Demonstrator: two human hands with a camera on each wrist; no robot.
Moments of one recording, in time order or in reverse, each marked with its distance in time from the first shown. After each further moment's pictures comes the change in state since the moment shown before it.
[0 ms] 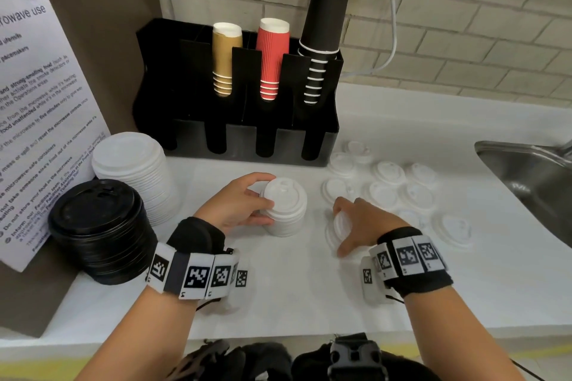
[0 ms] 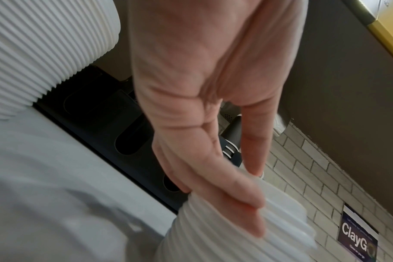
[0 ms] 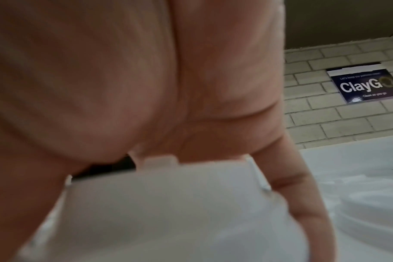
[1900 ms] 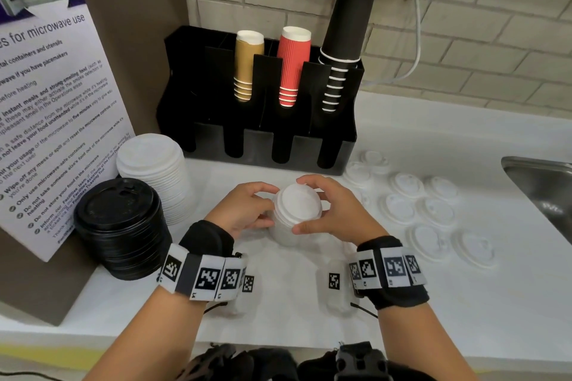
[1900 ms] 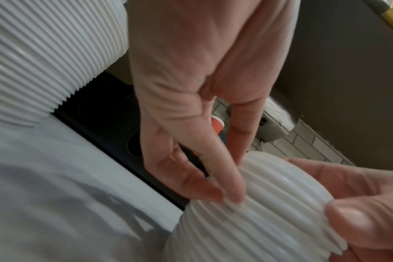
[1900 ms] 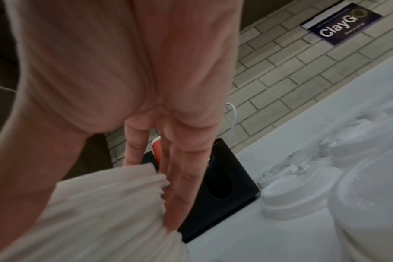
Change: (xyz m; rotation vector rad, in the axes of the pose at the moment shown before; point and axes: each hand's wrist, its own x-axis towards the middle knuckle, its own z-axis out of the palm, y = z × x) left_hand 0.003 -0.007 -0.006 0.003 0.137 -0.025; right_hand 0.014 -0.061 0.003 0.630 0.287 -0.466
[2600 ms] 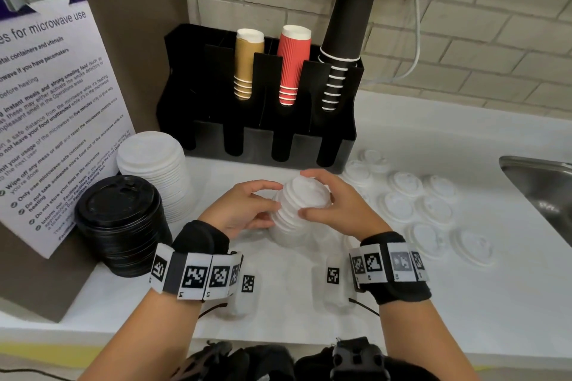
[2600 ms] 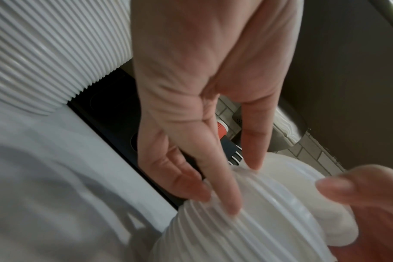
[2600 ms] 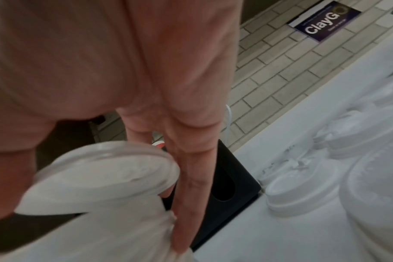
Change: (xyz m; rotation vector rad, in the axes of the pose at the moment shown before) left_hand -0.009 0.002 -0.005 -0.099 -0.103 -0.002; right_hand -0.002 -0.006 -0.006 0.034 0.032 -0.008
